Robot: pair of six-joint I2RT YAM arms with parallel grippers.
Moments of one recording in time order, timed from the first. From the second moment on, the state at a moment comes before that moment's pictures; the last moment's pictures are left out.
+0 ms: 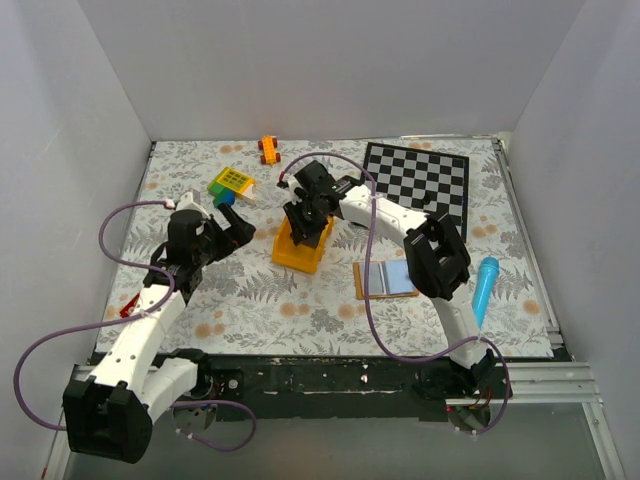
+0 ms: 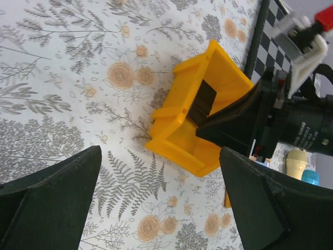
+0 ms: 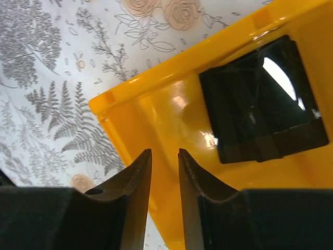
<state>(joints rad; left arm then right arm) -0.20 0.96 0.69 -0.25 0.05 -0.66 0.77 2.19 1.85 -0.66 -0.33 0.16</state>
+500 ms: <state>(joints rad) 0.19 0.97 0.66 -0.32 0.28 -0.71 0.78 2.22 1.95 -0.68 -0.19 -0.13</state>
